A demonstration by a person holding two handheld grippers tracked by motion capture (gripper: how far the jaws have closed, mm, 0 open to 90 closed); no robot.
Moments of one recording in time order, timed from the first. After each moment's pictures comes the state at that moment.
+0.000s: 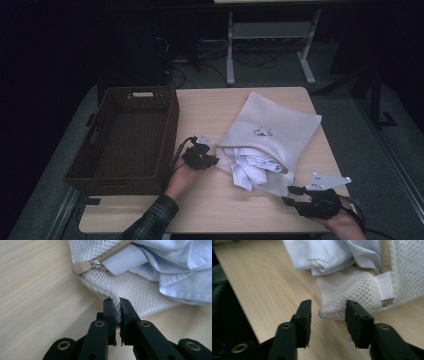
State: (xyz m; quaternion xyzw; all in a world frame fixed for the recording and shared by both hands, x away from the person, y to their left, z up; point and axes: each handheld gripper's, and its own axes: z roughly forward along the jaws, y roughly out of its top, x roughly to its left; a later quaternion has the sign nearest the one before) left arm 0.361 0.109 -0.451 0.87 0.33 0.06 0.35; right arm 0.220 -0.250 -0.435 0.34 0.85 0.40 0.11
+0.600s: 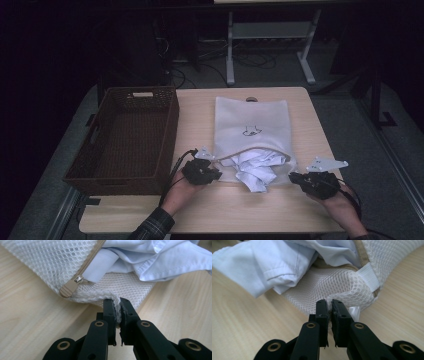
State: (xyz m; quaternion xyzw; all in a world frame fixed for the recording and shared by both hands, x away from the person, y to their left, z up) left arm 0.318 0.106 -0.447 0.88 0.31 0.02 0.37; right arm 0.267 -0.266 -0.443 0.38 0.83 0.37 0.16
